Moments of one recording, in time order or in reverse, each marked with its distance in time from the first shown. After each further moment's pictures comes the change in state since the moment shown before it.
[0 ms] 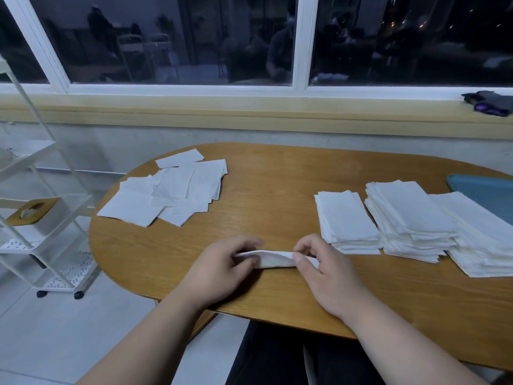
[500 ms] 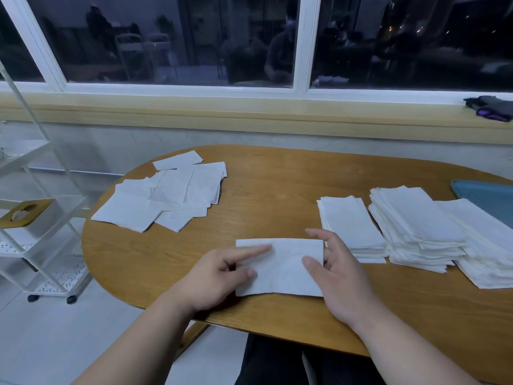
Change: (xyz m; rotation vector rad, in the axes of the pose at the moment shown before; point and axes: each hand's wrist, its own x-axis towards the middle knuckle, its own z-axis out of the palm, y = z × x) left_hand 0.004 -0.006 -0.013 -0.288 -0.231 -0.177; right_hand 0.007 0.003 0.002 0.317 0.071 0.184
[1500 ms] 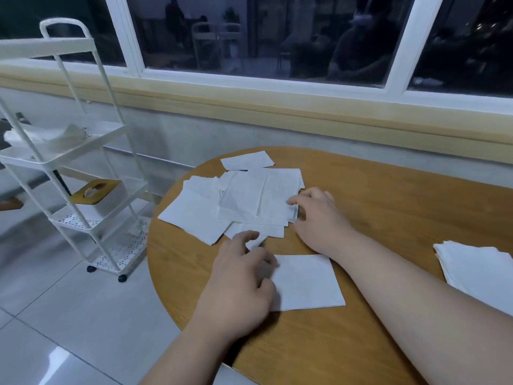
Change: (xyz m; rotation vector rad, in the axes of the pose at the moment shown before) left_hand -0.004 -0.054 -0.068 0.372 0.444 -0.148; right_hand 0.209 -0.050 0.155 -0.648 -0.230 -0.291
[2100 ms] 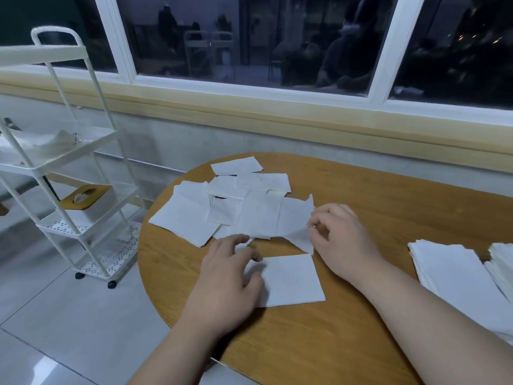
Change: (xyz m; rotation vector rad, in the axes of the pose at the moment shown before) left_hand 0.002 -0.008 0.007 0.078 0.109 0.099; right_hand -0.063 0.023 -0.033 0.002 0.204 -0.088
